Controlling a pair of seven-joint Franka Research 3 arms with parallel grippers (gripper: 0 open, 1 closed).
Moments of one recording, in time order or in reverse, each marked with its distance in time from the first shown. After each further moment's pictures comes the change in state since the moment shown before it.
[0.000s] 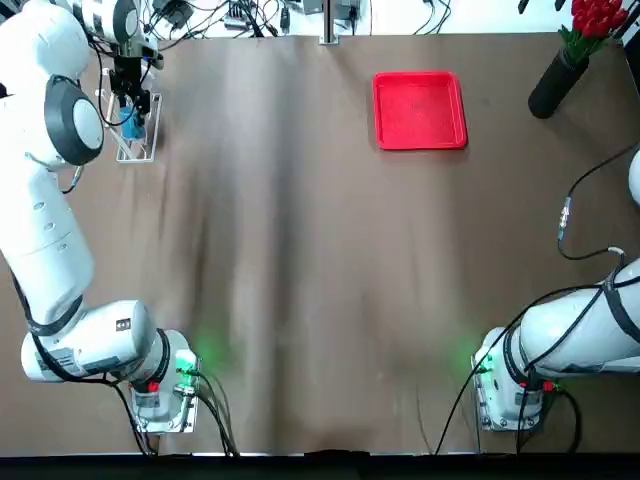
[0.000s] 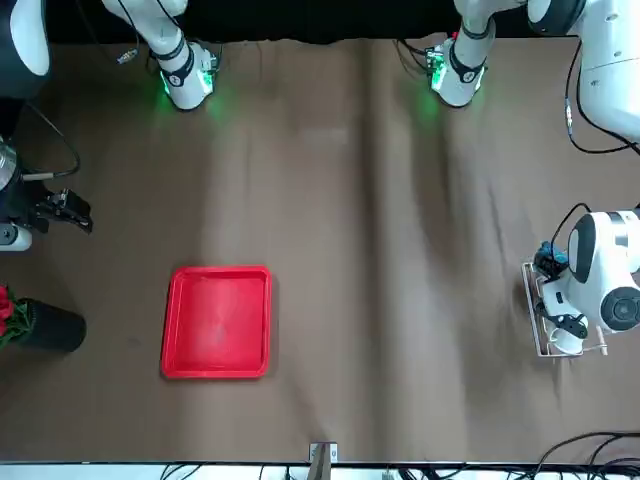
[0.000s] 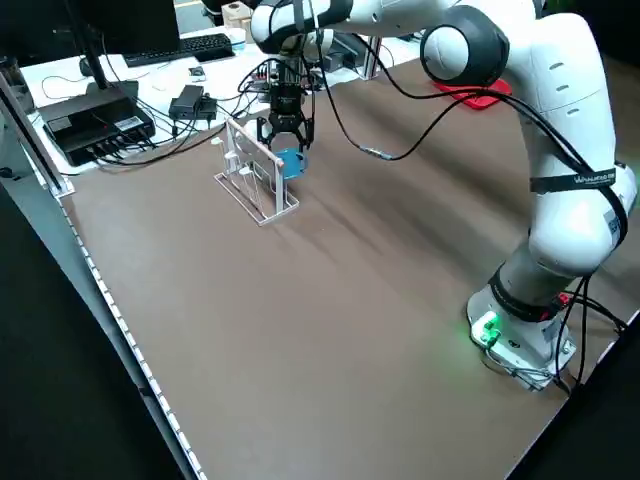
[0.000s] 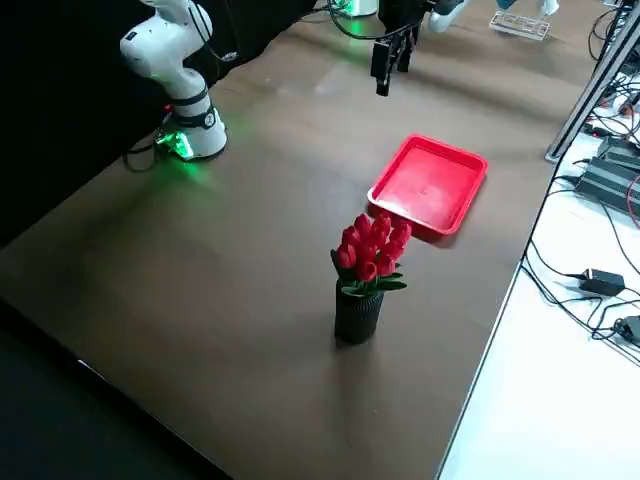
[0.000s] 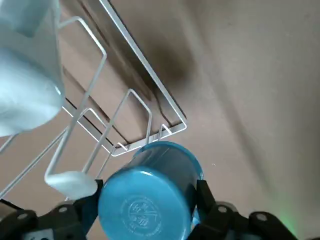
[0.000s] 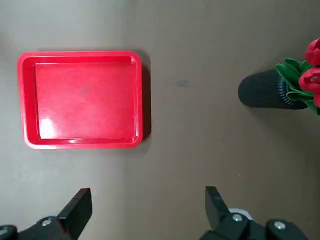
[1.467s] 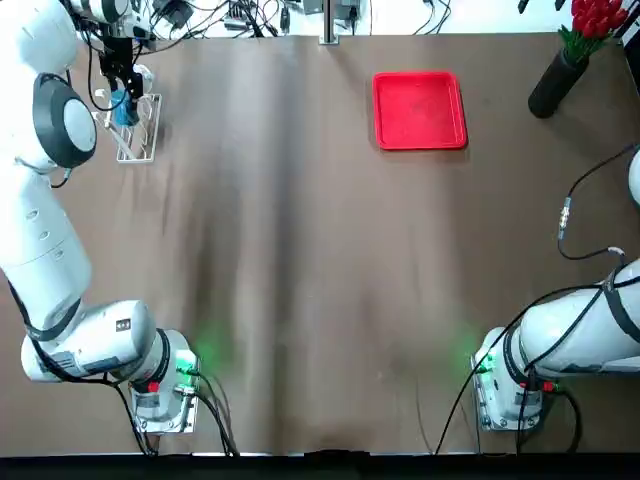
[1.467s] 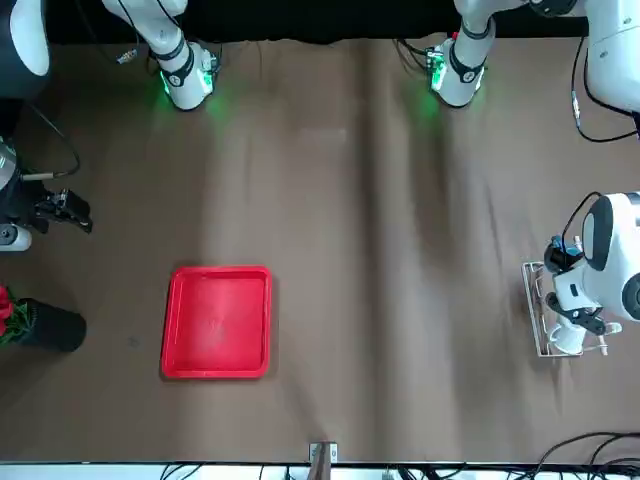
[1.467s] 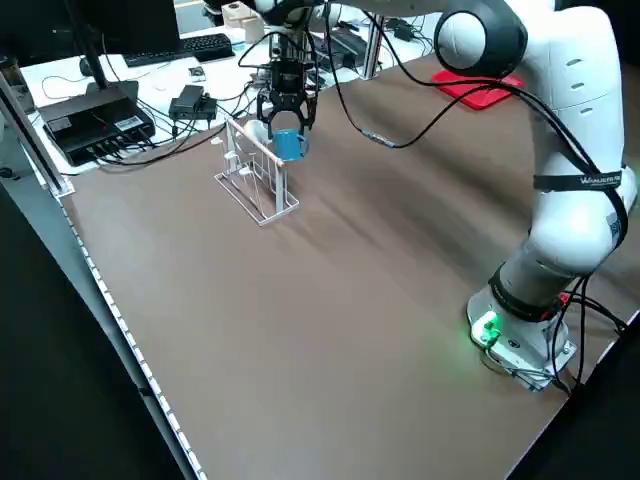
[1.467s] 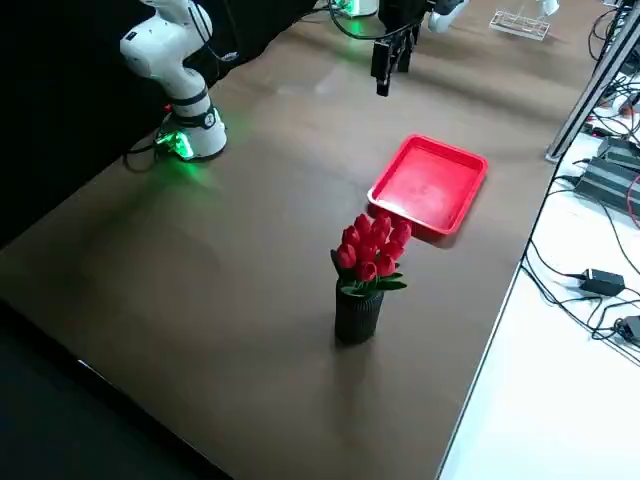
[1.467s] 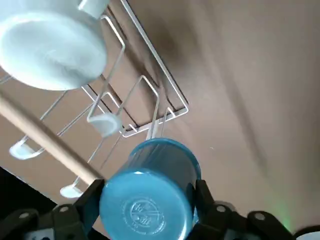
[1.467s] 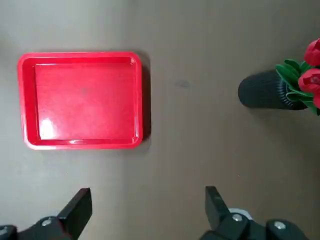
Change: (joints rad) left arm -0.005 -0.087 -0.008 0.008 0.000 -0.054 0.000; right arm 0.000 0.000 0.000 0.000 0.000 0.004 0.000
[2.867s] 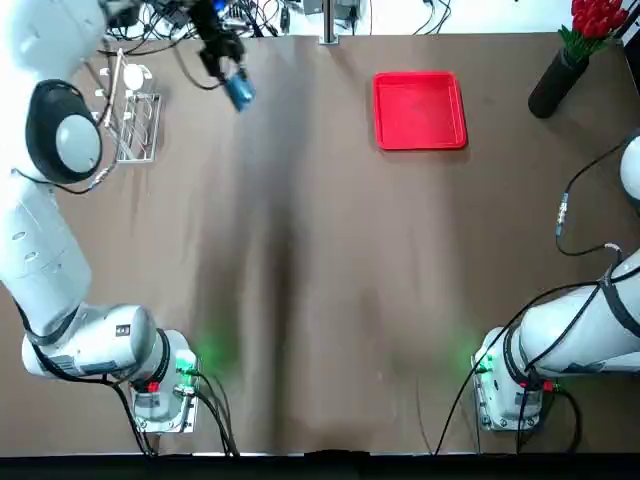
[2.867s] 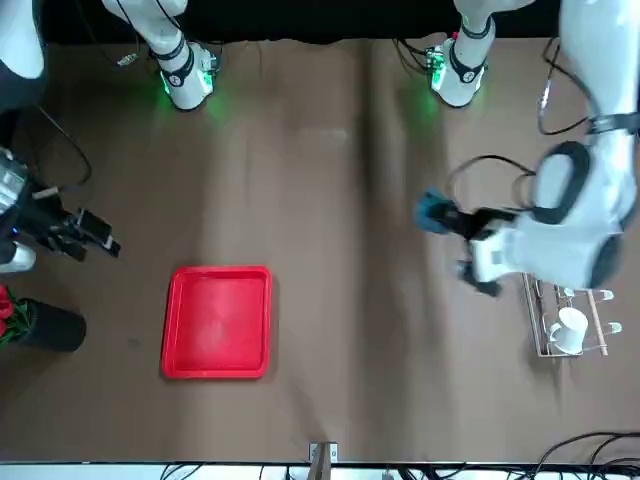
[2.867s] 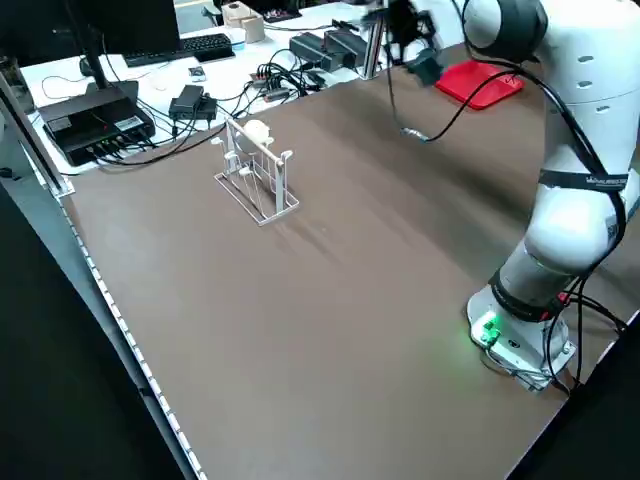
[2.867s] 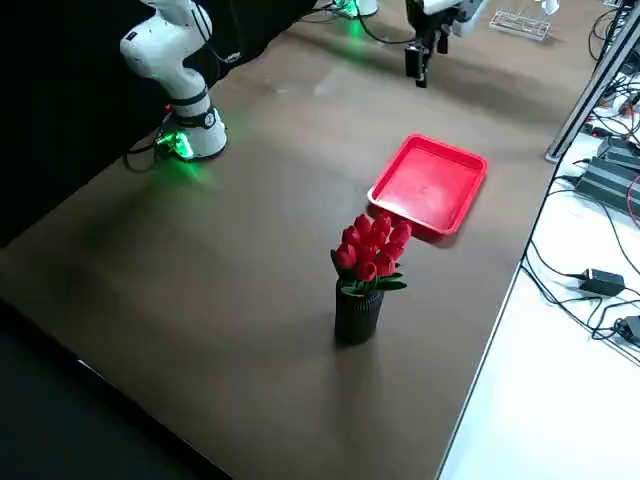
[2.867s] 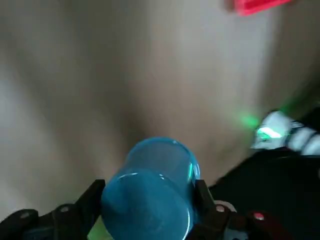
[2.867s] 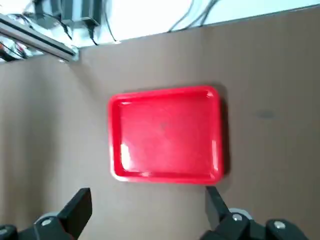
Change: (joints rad) left arm -0.125 -0.082 -0.291 0.035 -0.869 -0.131 -0.481; right arm 0.018 0.065 0.002 0.001 0.347 0.198 0.009
